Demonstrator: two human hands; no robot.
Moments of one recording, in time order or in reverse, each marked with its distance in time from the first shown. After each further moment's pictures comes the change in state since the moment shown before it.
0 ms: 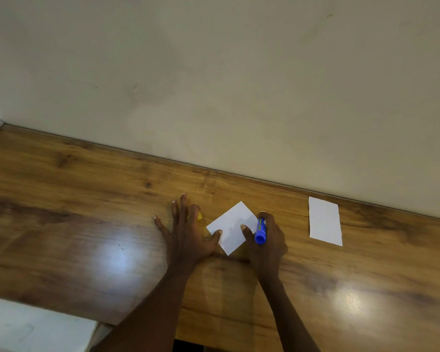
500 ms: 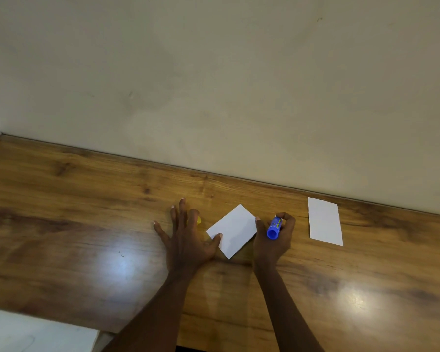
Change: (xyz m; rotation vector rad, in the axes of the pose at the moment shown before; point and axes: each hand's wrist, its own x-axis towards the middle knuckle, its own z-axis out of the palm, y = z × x) left_hand 0.000 -0.001 -0.001 0.001 -0.007 -0.006; right_hand 0.017 -0.011 0.010 0.407 0.382 0.220
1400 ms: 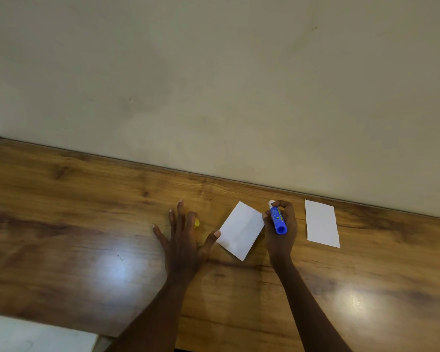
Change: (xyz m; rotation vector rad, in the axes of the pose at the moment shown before) left_hand -0.004 0.002 -0.009 -0.121 0.038 -0.004; right_hand 0.030 -0.006 -0.015 -0.014 -0.270 -0.316
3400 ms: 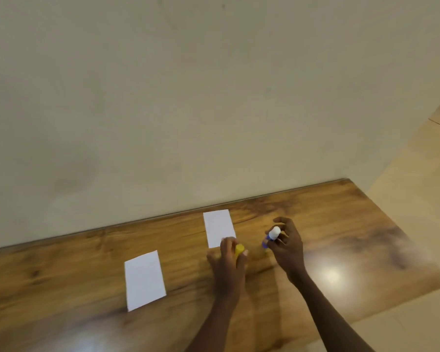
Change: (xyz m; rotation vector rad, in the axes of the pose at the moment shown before) left_hand -0.091 0.237 0.089 -0.583 -0.350 0.134; right_hand 0.030 0.052 -0.230 -0.016 0.093 0.144
